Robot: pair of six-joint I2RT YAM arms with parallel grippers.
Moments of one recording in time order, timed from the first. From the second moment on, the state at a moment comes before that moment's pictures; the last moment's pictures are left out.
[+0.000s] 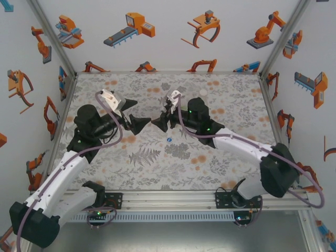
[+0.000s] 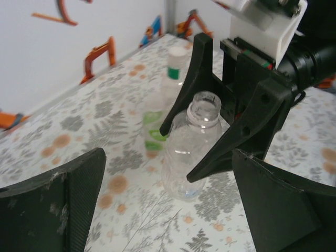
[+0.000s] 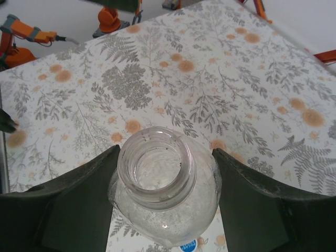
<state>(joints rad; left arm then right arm) -0.44 0.91 0.75 0.20 0.61 -0.01 0.77 1.40 0.94 0.34 -0.36 -0.01</state>
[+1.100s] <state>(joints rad) -0.59 0.96 0.76 0.22 1.06 0.06 0.92 1.16 0.99 0.34 -0.64 0.12</state>
